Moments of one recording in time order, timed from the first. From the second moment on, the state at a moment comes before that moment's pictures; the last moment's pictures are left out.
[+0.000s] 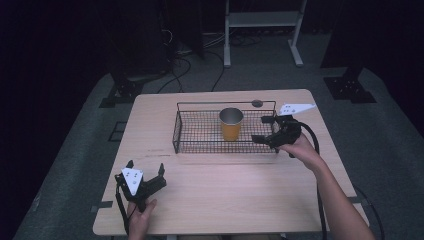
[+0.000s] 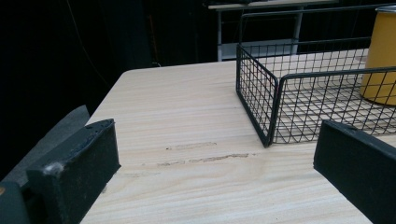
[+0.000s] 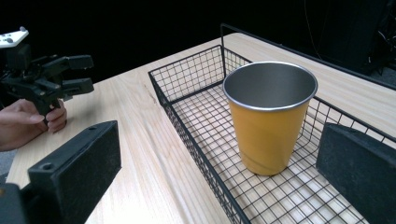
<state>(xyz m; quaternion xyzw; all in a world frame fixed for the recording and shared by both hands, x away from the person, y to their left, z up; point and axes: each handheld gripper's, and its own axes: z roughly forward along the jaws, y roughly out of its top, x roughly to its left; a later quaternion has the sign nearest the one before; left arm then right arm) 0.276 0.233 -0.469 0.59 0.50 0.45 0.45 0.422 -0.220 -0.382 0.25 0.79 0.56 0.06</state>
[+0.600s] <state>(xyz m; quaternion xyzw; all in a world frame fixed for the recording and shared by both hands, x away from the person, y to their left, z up) 0.276 0.233 -0.469 0.59 0.50 0.45 0.45 0.398 -0.237 -0.398 0.25 0.79 0.56 0.06</state>
